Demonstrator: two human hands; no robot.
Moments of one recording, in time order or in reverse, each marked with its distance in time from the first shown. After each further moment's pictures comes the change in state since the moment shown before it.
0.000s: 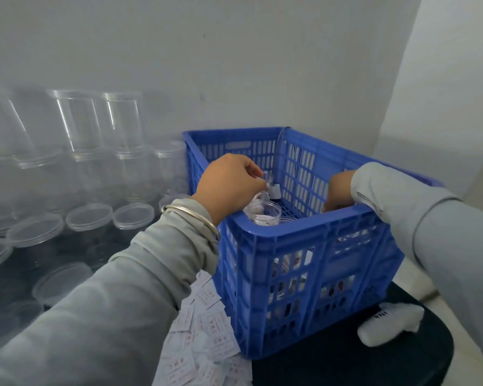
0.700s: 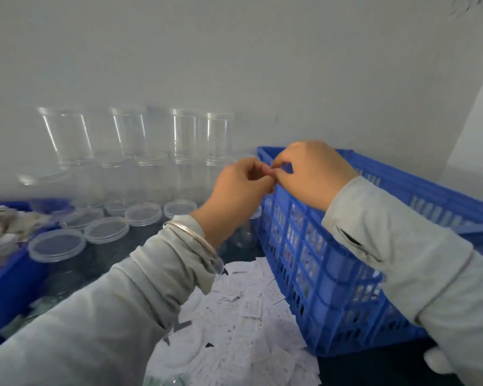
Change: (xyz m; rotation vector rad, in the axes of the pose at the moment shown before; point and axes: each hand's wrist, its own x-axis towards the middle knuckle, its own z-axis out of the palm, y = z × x) left_hand -0.087 -0.043 -0.099 -0.640 0.226 -0.141; right_hand -0.141 -0.156 -0.070 0.427 0.918 -0.604
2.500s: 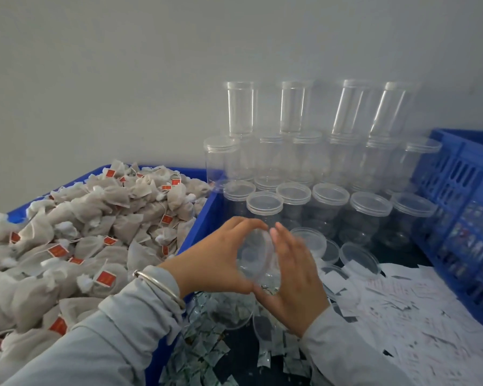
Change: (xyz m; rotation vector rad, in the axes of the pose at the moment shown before) left_hand -0.134 -0.133 -0.286 0.752 -0.291 -0.067; right_hand -0.058 -0.253 0.250 0.548 0.312 -0.352
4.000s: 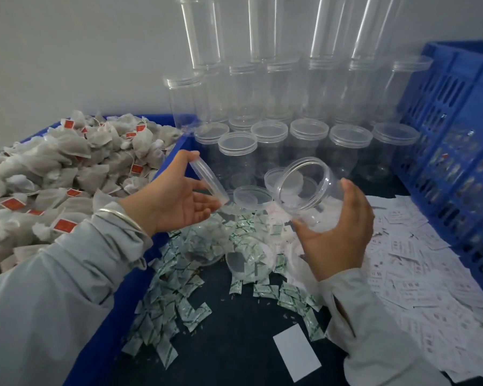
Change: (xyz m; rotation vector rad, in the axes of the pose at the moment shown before) left_hand 0.022 0.004 0.004 -1.218 0.040 -0.831; right_hand -0.054 0.052 -0.038 -0.080 0.342 0.583
